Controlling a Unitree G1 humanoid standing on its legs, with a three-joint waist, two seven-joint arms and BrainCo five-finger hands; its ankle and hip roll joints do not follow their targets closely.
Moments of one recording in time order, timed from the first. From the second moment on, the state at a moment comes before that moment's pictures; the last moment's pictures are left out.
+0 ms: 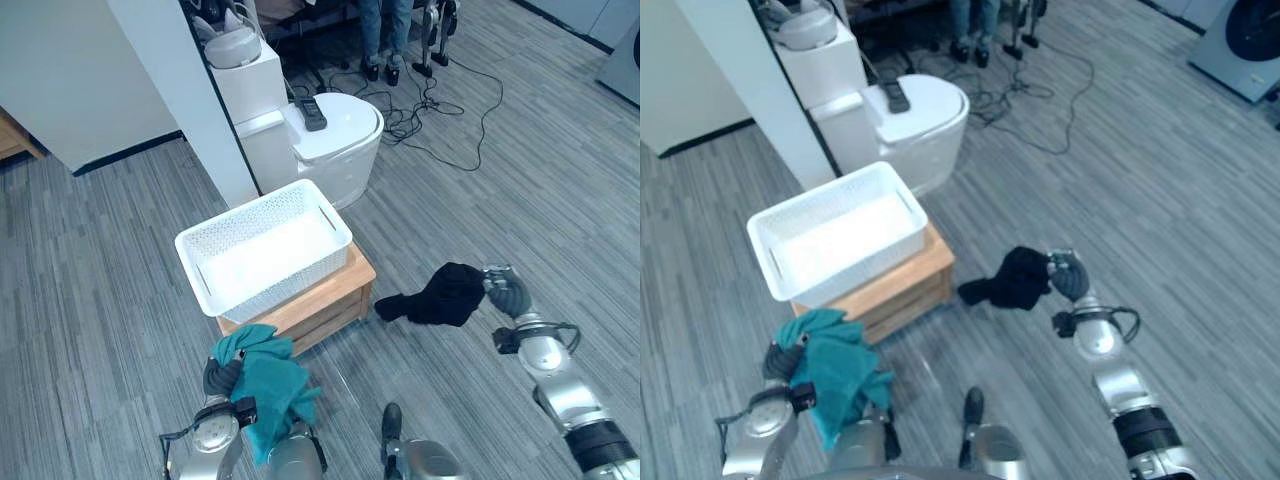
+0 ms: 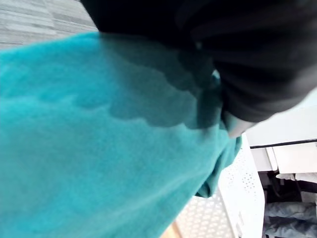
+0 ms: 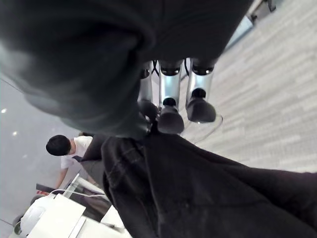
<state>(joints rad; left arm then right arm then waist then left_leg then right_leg) 0.18 0.28 -0.04 0.33 -0.26 -0.12 0.22 -0.08 -0.57 0.10 0.17 -0.06 -0.08 -0.19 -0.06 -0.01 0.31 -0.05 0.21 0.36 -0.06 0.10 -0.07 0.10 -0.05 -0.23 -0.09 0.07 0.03</state>
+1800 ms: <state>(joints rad) 0.15 0.43 -0.19 0.29 -0.31 -0.17 0.13 -1.17 -0.72 0.65 0.68 -0.04 -0.07 -0.26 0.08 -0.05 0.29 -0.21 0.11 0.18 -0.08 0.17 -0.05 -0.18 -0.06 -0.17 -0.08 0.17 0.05</state>
